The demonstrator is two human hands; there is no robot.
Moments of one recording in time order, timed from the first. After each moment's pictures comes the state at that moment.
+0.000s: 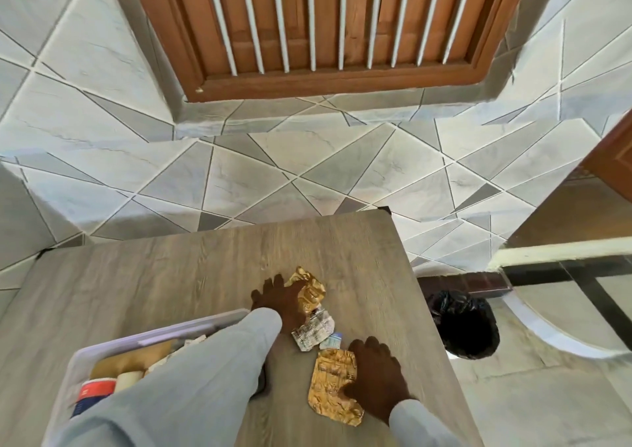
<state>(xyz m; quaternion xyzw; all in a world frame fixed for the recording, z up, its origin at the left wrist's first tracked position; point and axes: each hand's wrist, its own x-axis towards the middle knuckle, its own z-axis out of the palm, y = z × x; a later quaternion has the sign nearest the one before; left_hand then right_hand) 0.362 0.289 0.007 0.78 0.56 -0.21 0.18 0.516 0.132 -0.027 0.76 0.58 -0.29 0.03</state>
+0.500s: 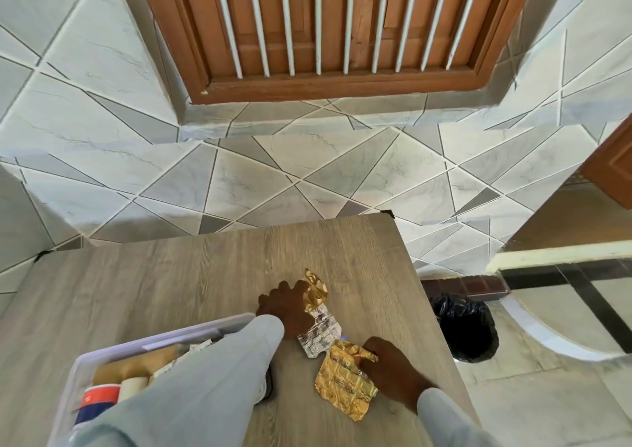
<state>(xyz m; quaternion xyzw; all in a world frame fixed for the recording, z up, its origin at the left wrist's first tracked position) 0.360 0.287 0.005 0.78 0.56 -0.16 0.21 0.534 0.143 -0.018 0.75 0.46 -0.45 -0.14</state>
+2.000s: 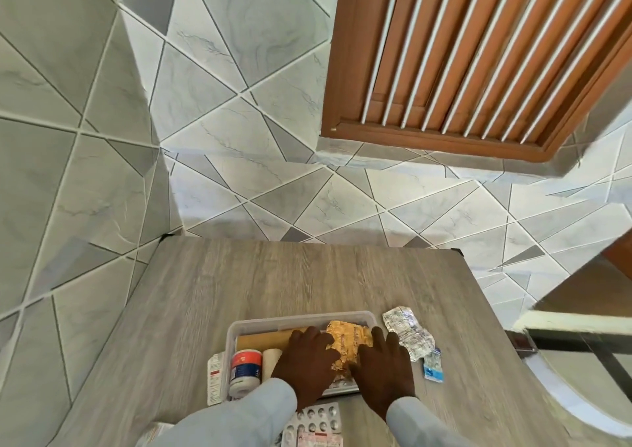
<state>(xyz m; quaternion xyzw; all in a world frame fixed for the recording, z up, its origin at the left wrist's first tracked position) 0.120 0.207 0.017 0.91 0.40 -0.04 0.08 0.280 0.161 0.030 0.76 0.64 -0.06 0.08</state>
